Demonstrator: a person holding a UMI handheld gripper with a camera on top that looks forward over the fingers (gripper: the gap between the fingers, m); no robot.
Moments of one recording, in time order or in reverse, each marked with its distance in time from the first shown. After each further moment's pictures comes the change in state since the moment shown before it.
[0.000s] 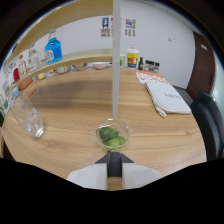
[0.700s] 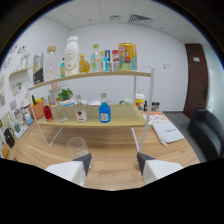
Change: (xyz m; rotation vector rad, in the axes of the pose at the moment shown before) arm -0.116 -0.107 -0.146 0.356 0.010 0.045
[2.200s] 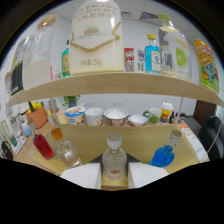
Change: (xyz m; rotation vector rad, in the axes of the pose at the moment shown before) arm -0.121 -0.086 0.177 -0.003 -0.068 -0.027
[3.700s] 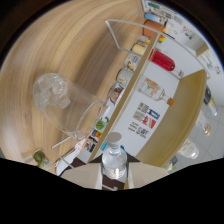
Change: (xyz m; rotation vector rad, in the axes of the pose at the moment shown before) arm 0.073 0.021 -0.088 -0.145 0.506 -1.984
